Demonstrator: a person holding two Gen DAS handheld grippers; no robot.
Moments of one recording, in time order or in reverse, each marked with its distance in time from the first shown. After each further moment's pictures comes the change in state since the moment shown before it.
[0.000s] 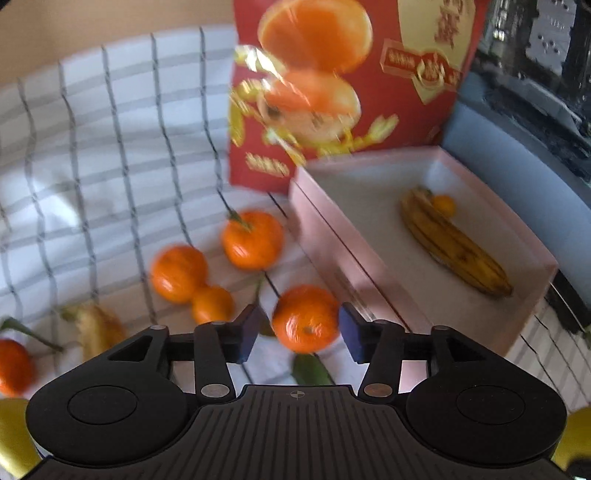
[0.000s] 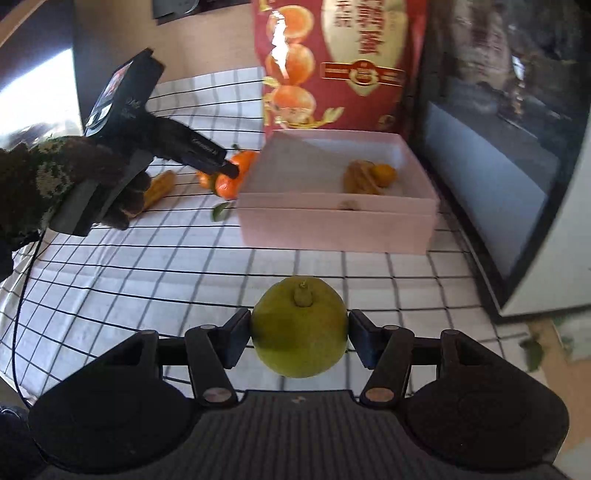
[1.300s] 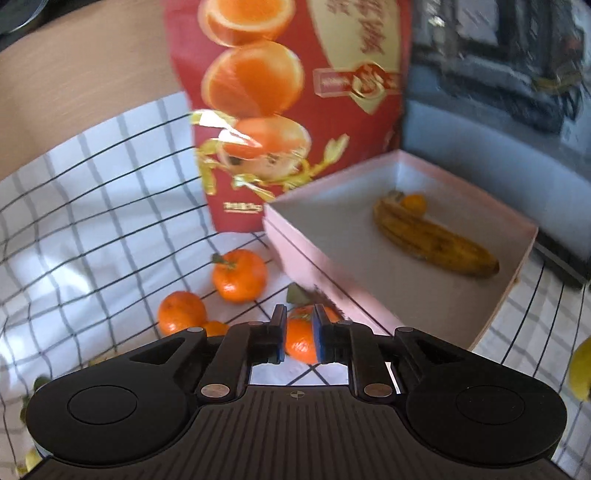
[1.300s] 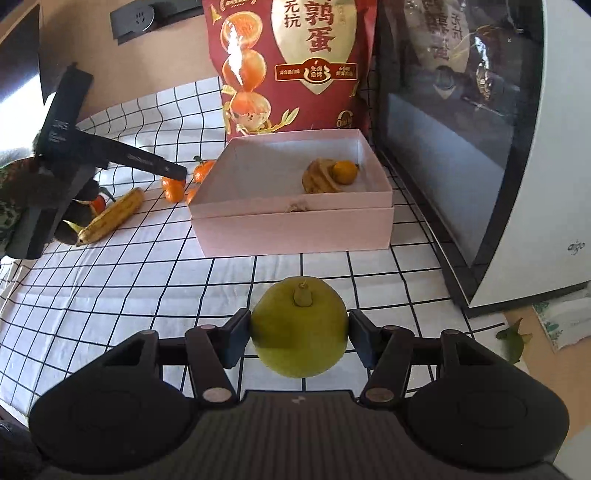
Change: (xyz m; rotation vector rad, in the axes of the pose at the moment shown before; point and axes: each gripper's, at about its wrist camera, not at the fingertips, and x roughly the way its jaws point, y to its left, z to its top) left arm -0.024 -0.036 -0.007 0.244 -0.110 0.083; right arm 0.006 -0.025 0.004 0.061 -0.006 -0.018
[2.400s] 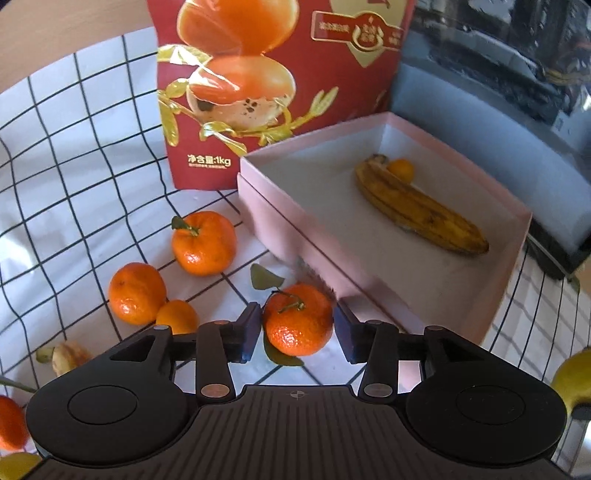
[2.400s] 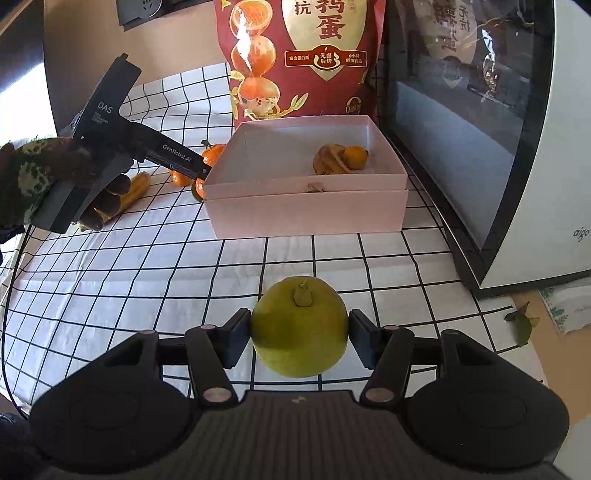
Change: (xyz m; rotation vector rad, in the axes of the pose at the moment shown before) left arm 0.035 0.019 0.003 -0.051 0.146 -0.165; right arm -0.005 0.011 -0.008 -0.014 0.039 0.003
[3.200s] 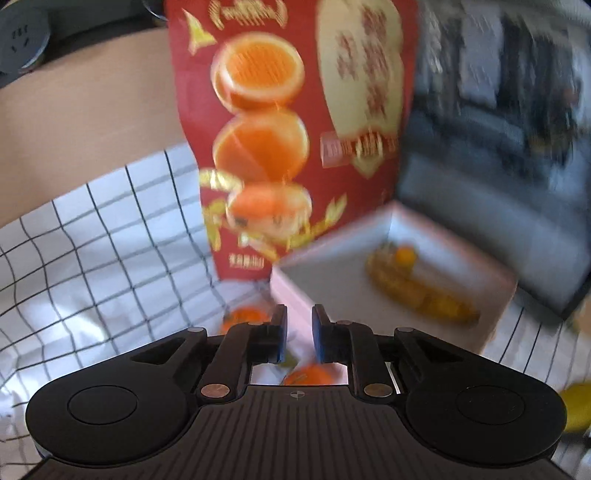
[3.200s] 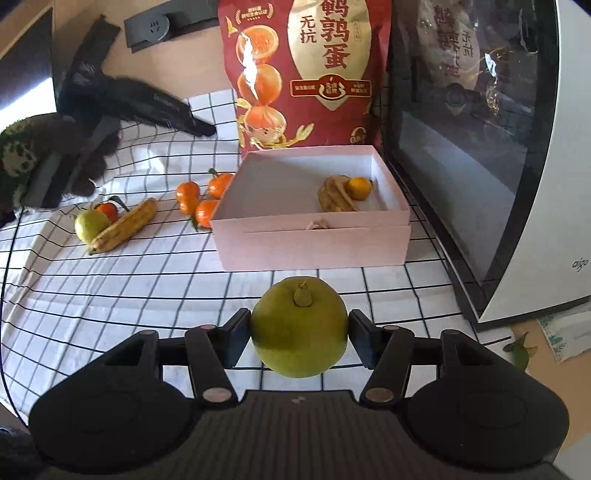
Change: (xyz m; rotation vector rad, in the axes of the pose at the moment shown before) left arm -0.062 -0.016 0.023 0.051 -0.183 0.128; right arm -0.006 0.001 0.010 0.002 -0.070 0.022
